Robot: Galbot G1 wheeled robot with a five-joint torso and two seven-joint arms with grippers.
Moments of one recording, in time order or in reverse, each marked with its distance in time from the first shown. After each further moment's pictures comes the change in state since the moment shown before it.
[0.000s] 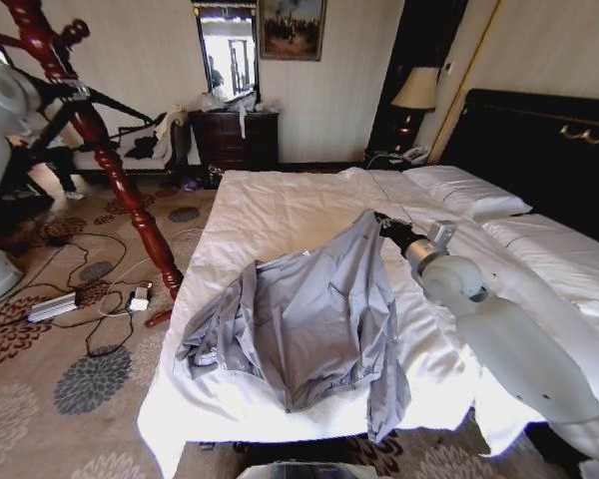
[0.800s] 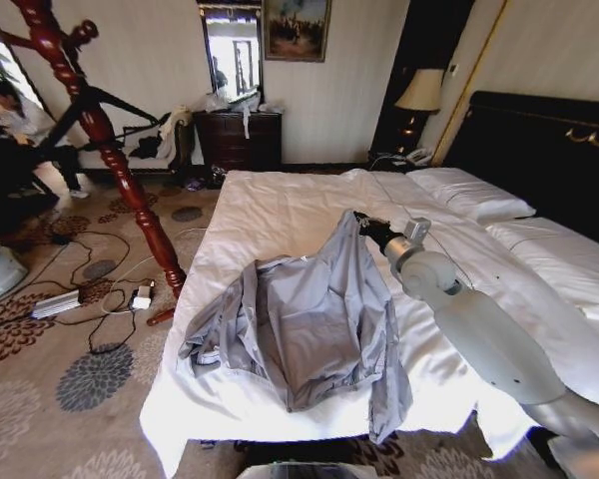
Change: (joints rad) left arm 0.461 0.241 -0.311 -0.313 -0.032 -0.376 -0.006; right arm 0.125 0.071 -0.147 -0.050 -0.006 0.000 -0.001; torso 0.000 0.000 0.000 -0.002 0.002
